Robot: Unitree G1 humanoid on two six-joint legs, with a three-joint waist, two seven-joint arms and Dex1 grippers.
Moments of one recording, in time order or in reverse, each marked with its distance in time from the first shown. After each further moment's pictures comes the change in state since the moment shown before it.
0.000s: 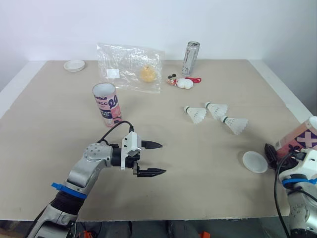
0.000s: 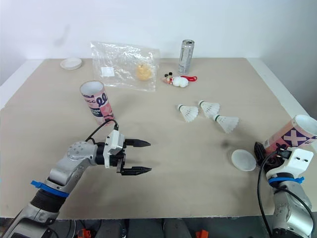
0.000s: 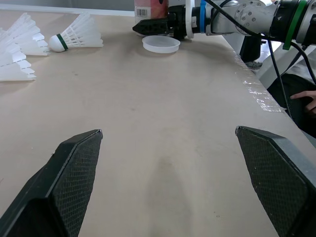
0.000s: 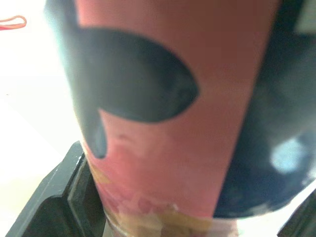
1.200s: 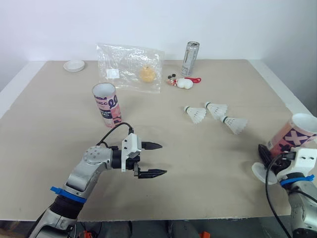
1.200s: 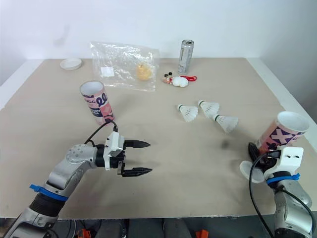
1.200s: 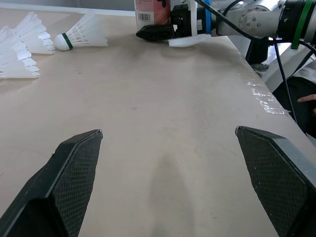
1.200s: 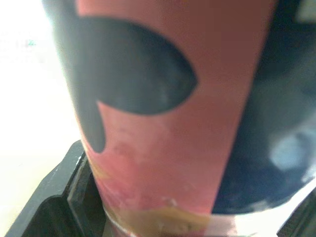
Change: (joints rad) left arm 0.033 -0.004 0.001 -0.042 0.001 0.011 0.042; right arm 0.007 -0.060 0.074 0.056 -0.085 -0.117 0.048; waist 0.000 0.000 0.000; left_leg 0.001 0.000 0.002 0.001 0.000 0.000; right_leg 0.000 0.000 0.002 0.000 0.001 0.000
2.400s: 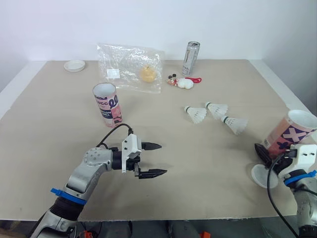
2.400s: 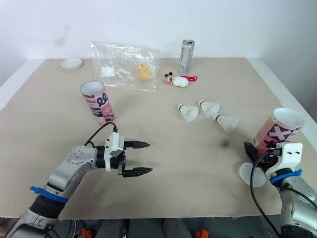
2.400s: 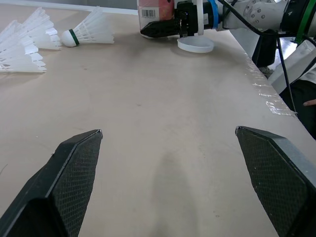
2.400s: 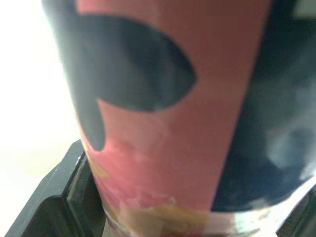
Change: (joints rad) left arm 0.020 -0.004 0.000 -0.005 0.000 0.003 0.027; right arm -0.008 -0.059 0.015 0.013 -0.006 0.020 0.183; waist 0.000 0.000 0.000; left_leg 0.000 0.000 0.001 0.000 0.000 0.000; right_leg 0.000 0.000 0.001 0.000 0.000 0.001
